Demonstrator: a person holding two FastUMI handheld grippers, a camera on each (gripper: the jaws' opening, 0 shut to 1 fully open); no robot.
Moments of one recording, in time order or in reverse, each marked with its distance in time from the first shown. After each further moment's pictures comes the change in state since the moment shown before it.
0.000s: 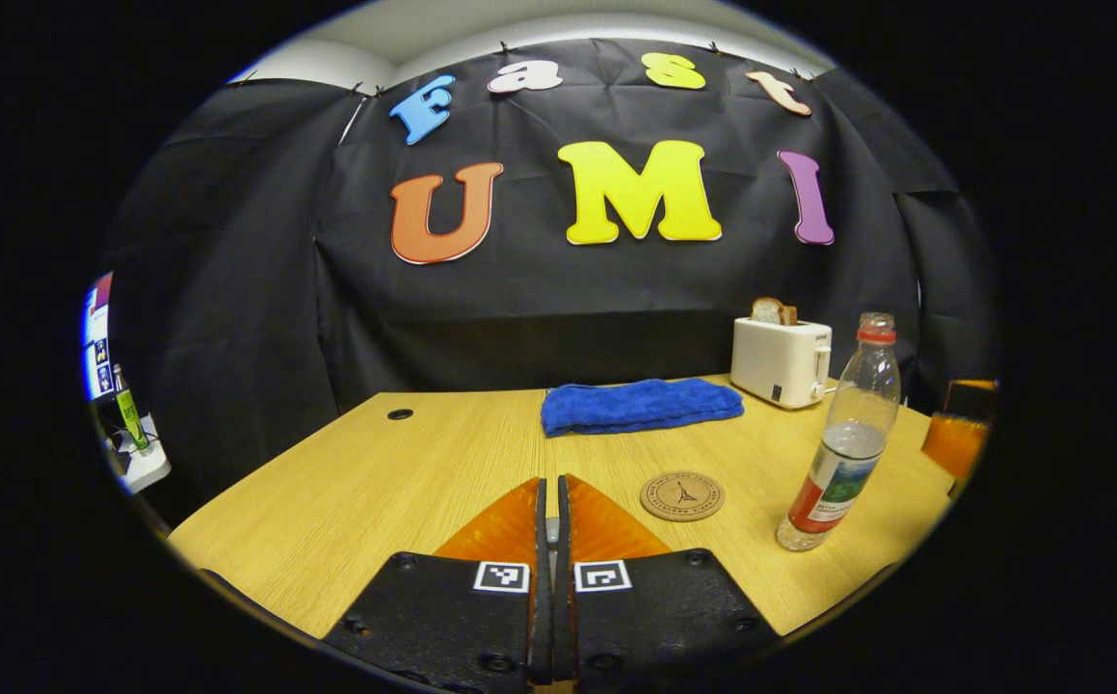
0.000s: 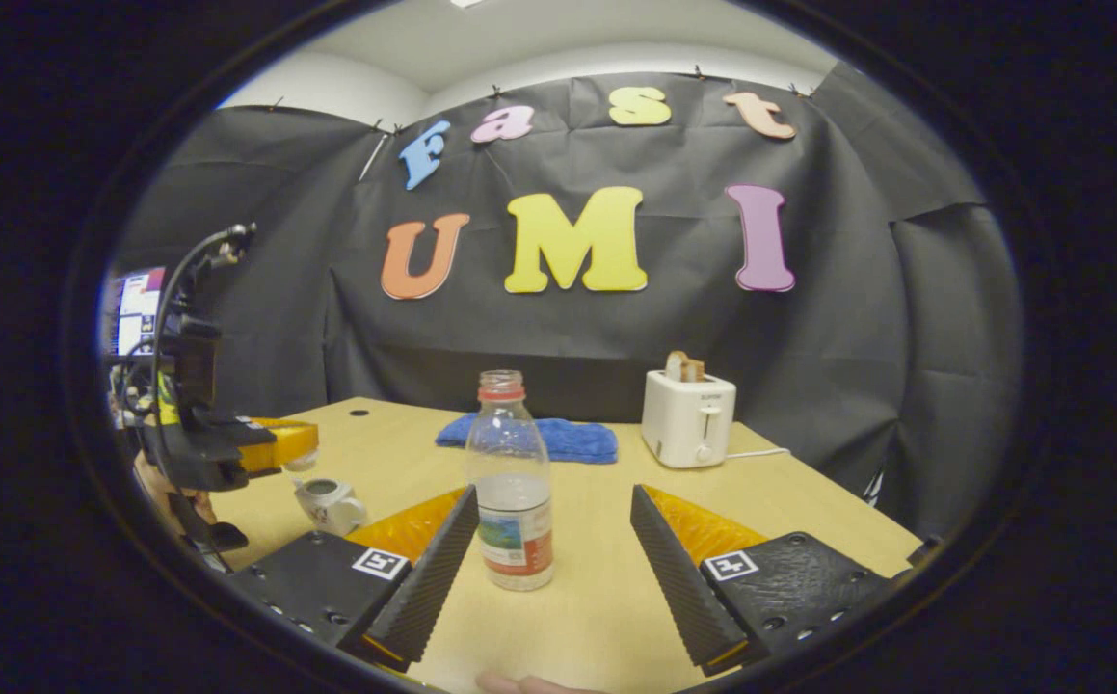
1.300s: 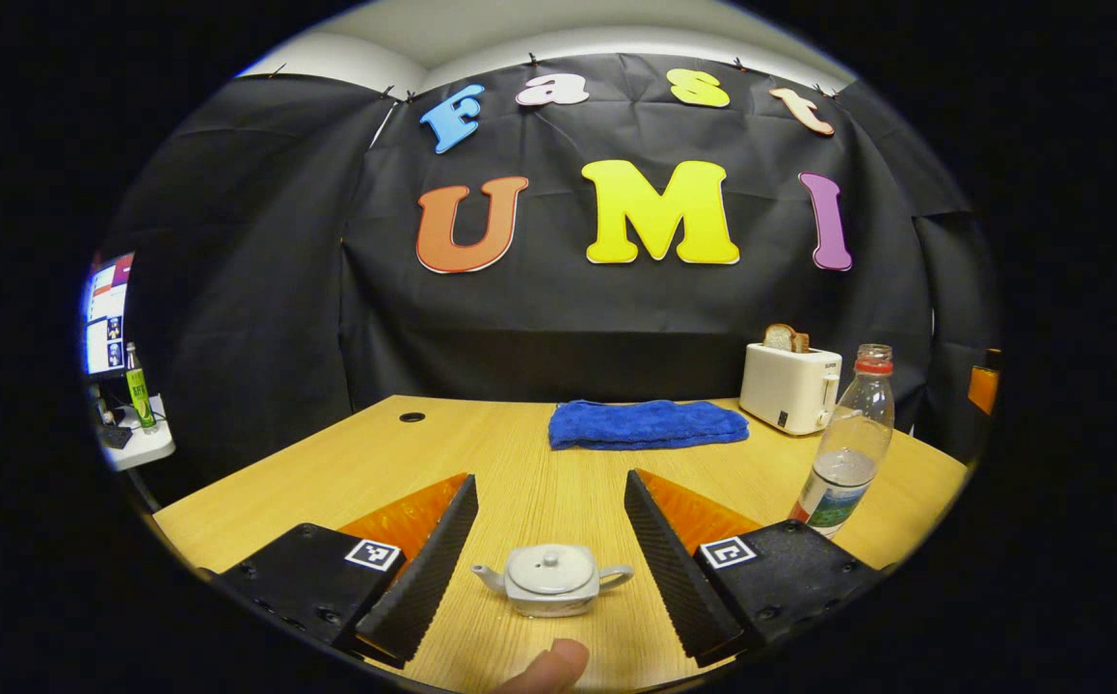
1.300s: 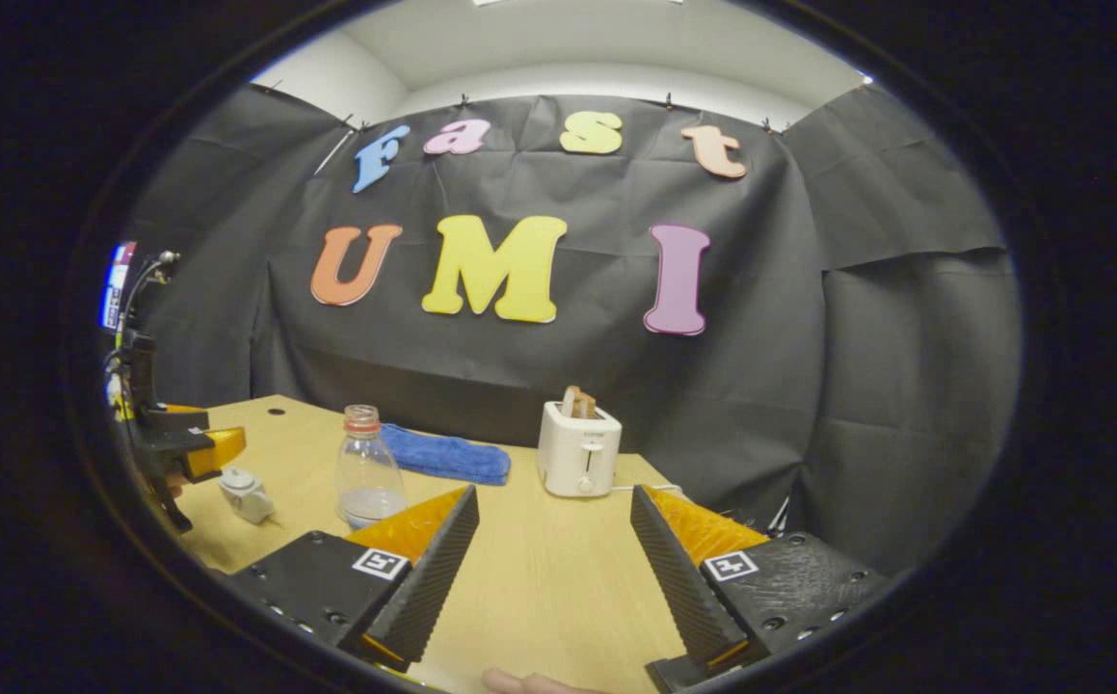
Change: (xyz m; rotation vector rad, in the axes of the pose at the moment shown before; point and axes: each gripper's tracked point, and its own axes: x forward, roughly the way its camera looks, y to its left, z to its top) left arm 0.007 -0.002 -0.011 -0.049 -0.028 0.066; right arm -0.044 -0.110 0.044 -0.078 -0.059 -0.231
